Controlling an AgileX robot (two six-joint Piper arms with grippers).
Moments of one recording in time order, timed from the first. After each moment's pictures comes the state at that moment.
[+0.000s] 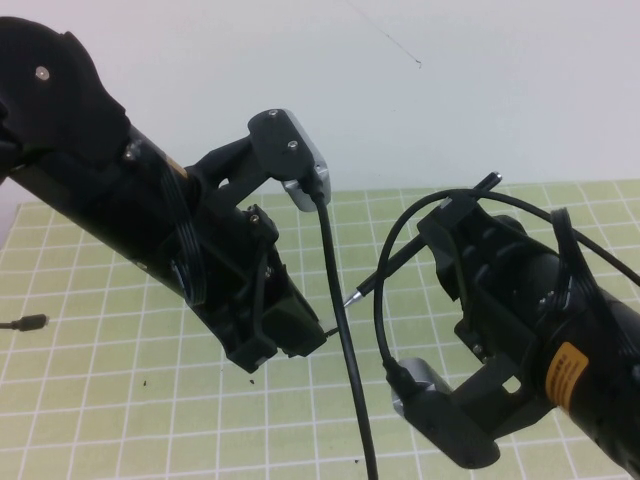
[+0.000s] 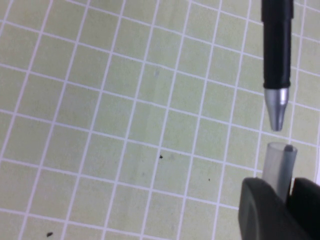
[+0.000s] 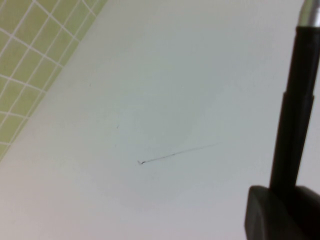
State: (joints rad) right arm 1.12 1.29 -0.81 -1.73 0.63 -0.19; left arm -0.46 1.48 -1.35 -0.61 1.22 0.87
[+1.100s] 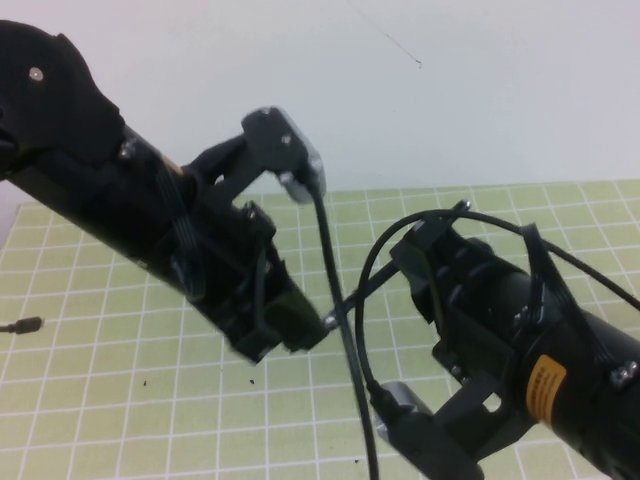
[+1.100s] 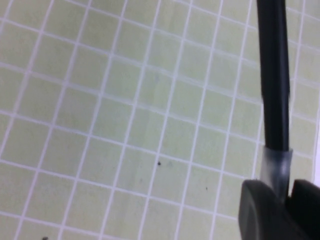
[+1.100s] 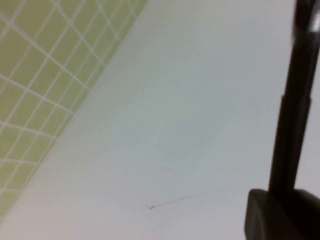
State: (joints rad) right arm 1.12 1.32 -0.81 -1.70 0.51 -0.18; left arm -0.46 1.48 -1.34 -0.64 1.21 0.86
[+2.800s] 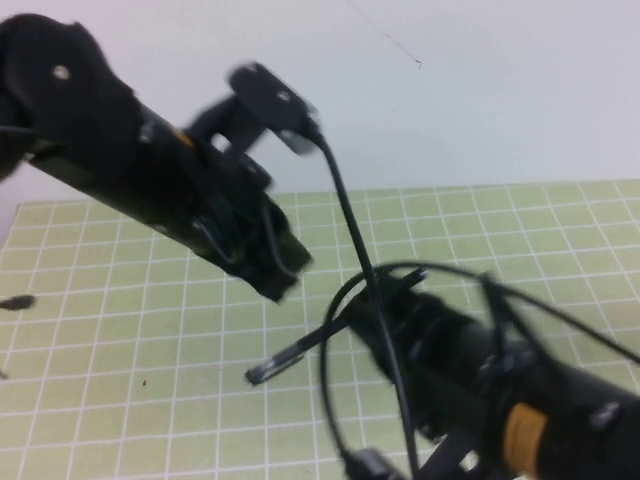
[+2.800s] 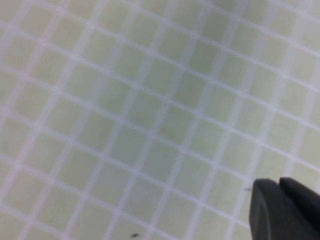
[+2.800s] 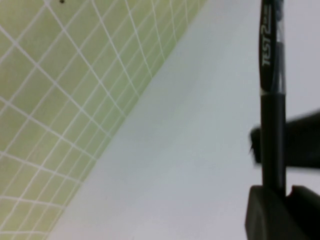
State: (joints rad) right arm 1.17 1.32 -0.81 -1.64 0.40 -0.18; left arm -0.46 1.50 -1.38 -0.50 1.00 0.69
